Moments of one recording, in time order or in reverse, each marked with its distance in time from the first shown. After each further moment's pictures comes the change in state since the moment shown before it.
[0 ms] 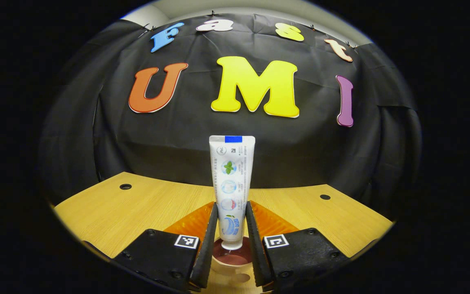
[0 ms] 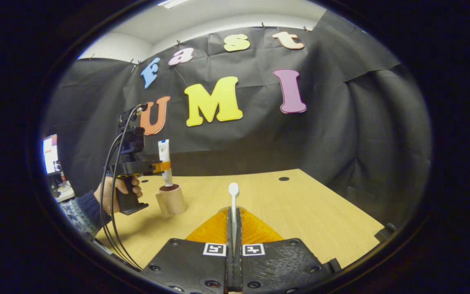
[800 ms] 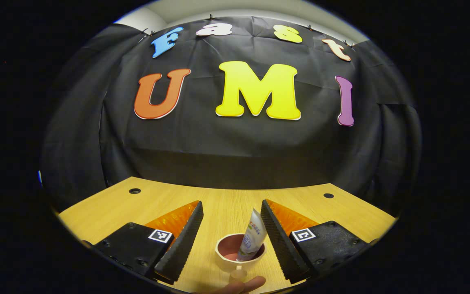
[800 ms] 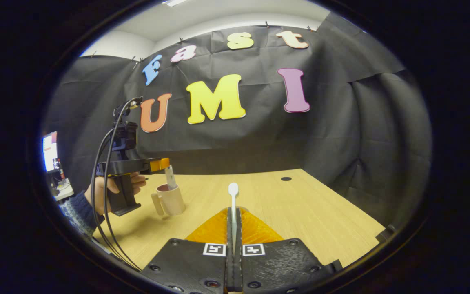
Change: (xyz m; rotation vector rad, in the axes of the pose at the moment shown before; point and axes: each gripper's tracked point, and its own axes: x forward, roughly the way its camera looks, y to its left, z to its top) left arm -0.027 0.012 0.016 0.052 -0.038 0.031; right arm 0.008 0.009 0.006 -0.024 0.008 0.013
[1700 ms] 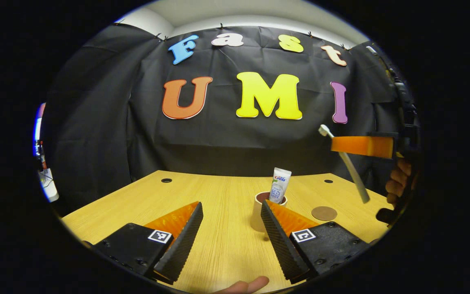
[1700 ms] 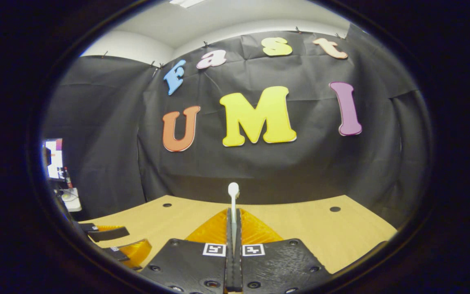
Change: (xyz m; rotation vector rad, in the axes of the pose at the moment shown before) left arm -0.141 0.069 -0.039 -0.007 -0.008 0.039; right arm 0.137 0.174 0.092 -0.008 -0.092 0.173
